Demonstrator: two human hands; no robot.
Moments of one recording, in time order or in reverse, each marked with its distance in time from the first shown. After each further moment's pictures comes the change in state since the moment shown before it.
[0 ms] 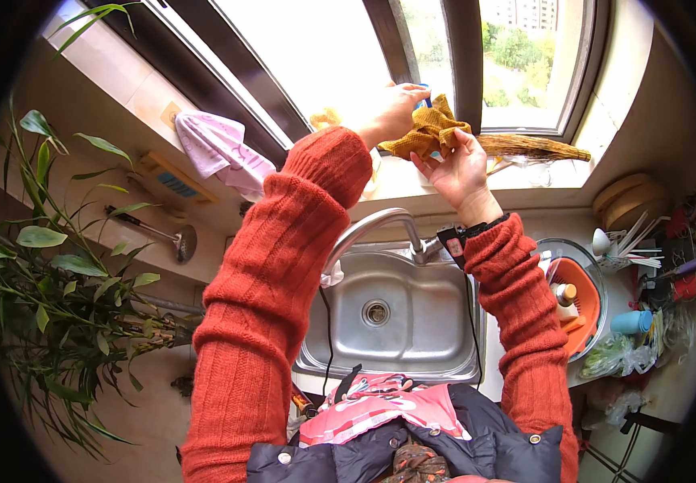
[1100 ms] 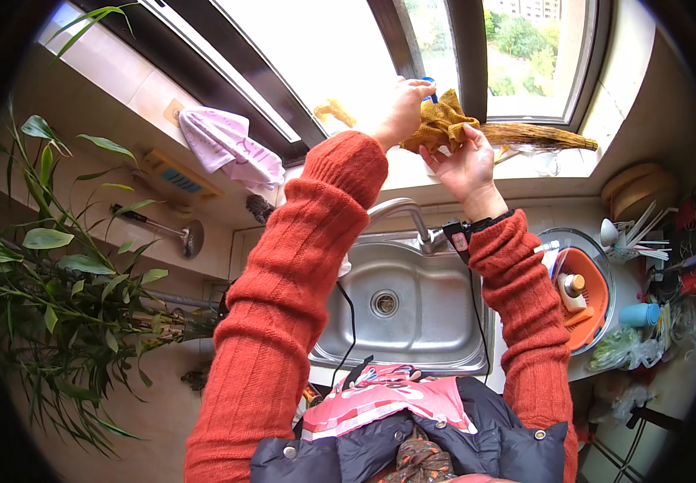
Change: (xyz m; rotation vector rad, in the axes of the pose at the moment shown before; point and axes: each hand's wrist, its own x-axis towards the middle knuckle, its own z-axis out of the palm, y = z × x) left_hand -0.003 -0.004 0.029 -0.023 0.197 0.036; right_hand 0.000 0.005 -0.013 0.065 0.003 -0.008
